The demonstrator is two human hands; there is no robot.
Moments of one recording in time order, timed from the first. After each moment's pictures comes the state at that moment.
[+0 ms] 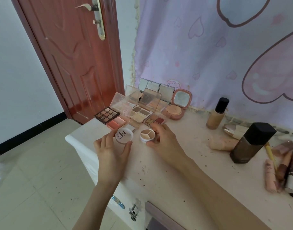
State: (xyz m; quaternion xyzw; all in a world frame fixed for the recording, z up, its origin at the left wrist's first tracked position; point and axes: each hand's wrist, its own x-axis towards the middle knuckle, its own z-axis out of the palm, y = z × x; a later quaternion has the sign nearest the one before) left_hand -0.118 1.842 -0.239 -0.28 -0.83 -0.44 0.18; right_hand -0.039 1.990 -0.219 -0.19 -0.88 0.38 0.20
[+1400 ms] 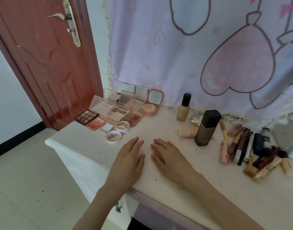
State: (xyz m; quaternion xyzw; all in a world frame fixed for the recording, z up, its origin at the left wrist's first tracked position) left_hand -0.039 1.860 -0.228 -0.53 -0.80 -0.29 0.02; right_hand 0.073 1.986 -0.231 -0.19 -0.96 0.15 0.14
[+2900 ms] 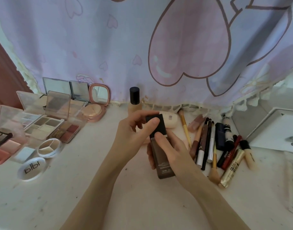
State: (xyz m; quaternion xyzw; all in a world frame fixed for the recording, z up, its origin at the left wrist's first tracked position) left_hand 0.009 2.027 -0.178 -0.53 -0.55 -0.60 -0.24; right_hand 0.139 2.055 -0.185 -0.30 -0.61 0.67 0.30
